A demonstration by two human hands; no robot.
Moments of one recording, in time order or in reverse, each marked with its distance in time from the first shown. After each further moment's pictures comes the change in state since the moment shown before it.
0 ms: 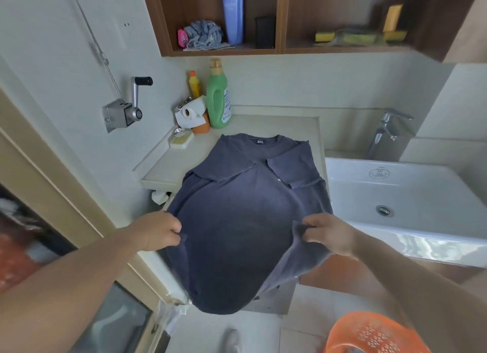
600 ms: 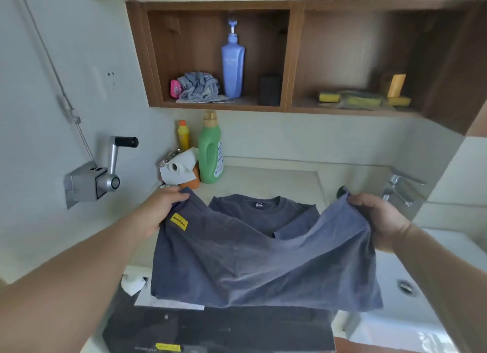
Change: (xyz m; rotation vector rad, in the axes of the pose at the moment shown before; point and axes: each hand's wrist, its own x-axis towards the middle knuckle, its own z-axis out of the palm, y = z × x) left_hand 0.186 -0.025 -0.172 -1.376 0.317 0.022; right_hand 0.149 -0.051 -0.151 0.915 0.259 0.061
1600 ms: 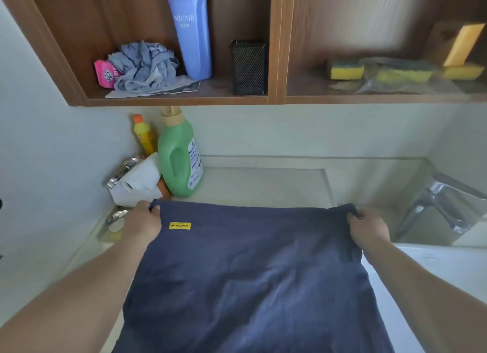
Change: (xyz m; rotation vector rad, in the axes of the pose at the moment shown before) left_hand 0.249 -0.062 0.028 0.848 0.470 -0.091; right_hand 0.254 0.037 -0.074 -0.707 0.671 0.061
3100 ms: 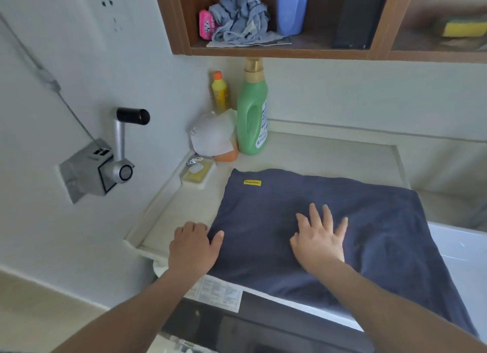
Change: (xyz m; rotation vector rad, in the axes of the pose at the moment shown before) left_hand -0.173 -0.130 -0.018 0.460 -0.081 0.113; right_hand -0.216 -0.033 0.173 -0.822 -0.246 -0.626
